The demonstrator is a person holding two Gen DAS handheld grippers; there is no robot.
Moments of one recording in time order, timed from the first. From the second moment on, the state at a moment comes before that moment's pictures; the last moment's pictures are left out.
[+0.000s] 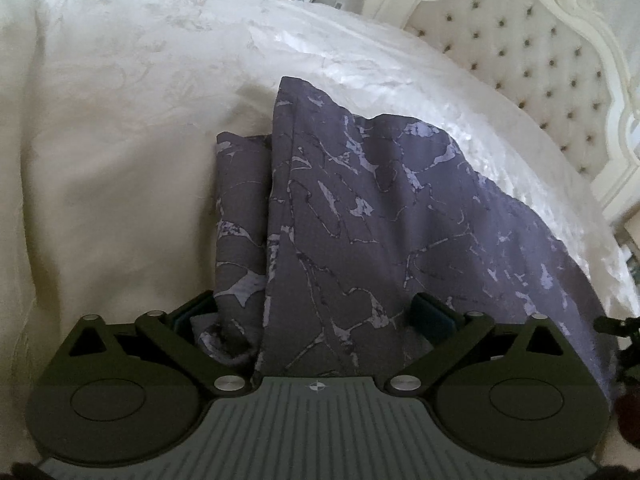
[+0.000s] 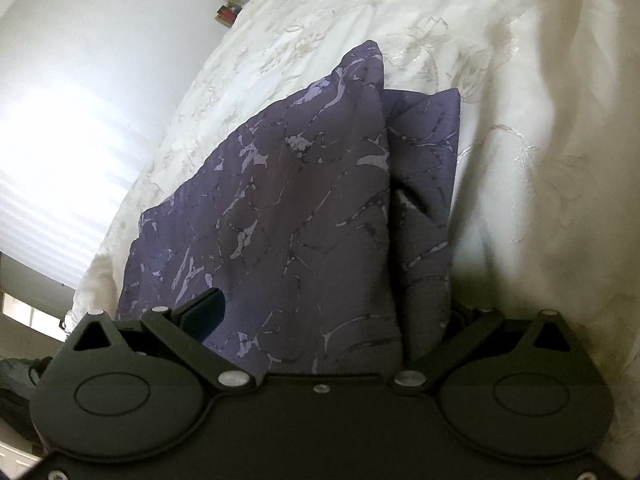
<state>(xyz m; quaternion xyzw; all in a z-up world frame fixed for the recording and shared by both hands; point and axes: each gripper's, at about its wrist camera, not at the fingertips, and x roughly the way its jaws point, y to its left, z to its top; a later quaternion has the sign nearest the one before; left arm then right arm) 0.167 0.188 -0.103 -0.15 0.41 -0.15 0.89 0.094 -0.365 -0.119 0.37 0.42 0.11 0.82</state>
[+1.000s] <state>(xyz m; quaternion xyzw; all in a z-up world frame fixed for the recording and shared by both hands) 0.177 0.010 -0.047 -0.05 0.38 -0.15 0.91 0.089 -0.361 -0.116 0.37 0.41 0.12 0.83</state>
